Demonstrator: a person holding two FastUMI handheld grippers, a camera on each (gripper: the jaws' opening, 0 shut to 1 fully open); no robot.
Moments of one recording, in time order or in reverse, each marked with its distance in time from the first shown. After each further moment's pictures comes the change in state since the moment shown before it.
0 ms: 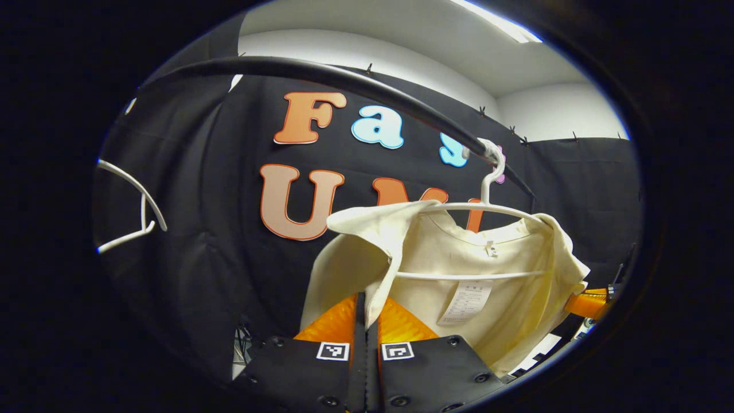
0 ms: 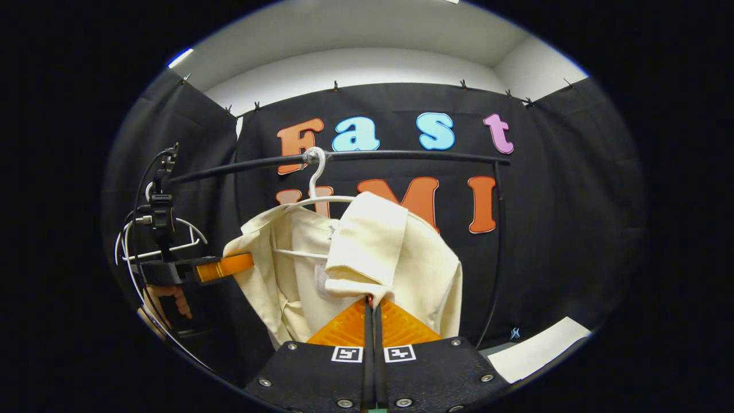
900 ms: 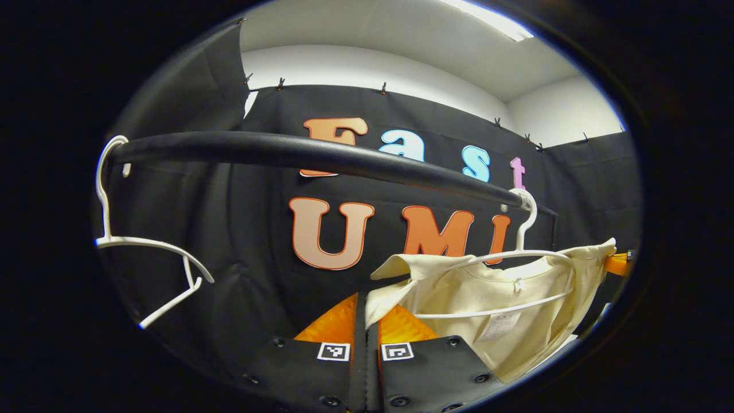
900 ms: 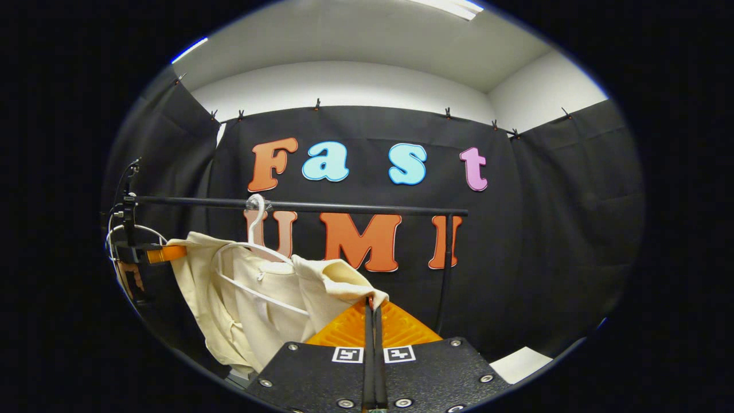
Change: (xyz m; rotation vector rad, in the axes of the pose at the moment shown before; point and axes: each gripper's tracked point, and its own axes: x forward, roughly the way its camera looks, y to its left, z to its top) left arm -0.013 0.057 0.070 0.056 -0.077 0.118; right arm -0.001 -0.105 0.089 -0.099 -0.092 -0.128
